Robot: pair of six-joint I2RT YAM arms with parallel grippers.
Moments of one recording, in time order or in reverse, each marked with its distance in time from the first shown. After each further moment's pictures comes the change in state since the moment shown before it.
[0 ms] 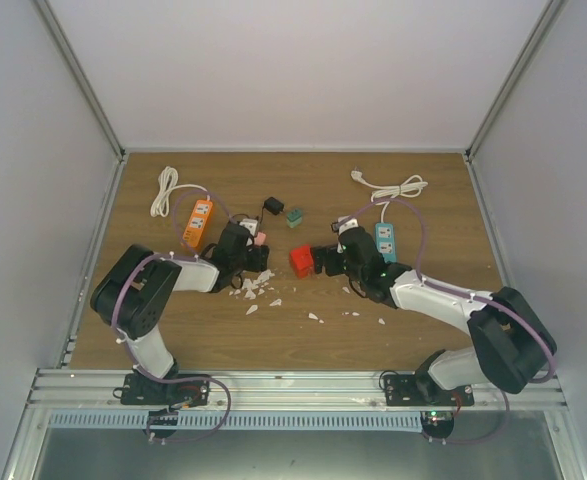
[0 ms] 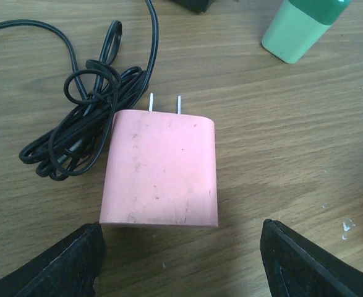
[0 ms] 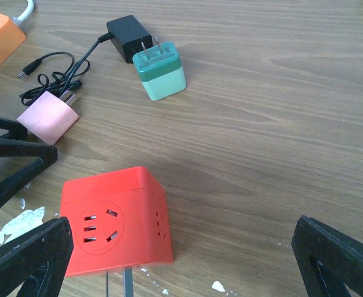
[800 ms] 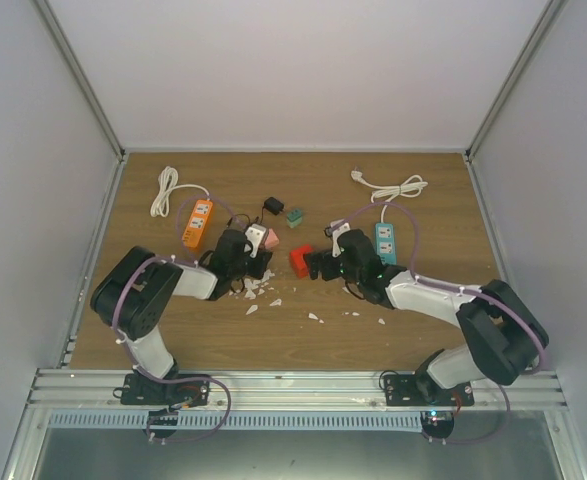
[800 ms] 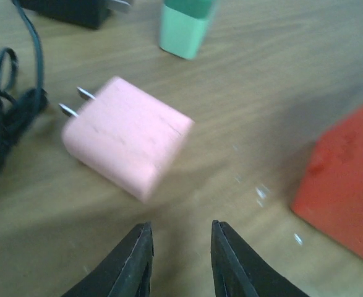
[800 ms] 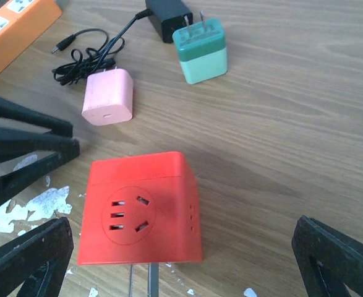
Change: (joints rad) left arm -0.006 0.019 -0.044 0.157 0.150 0.134; right arm -0.003 0.047 -0.029 0.087 -0.108 -0.044
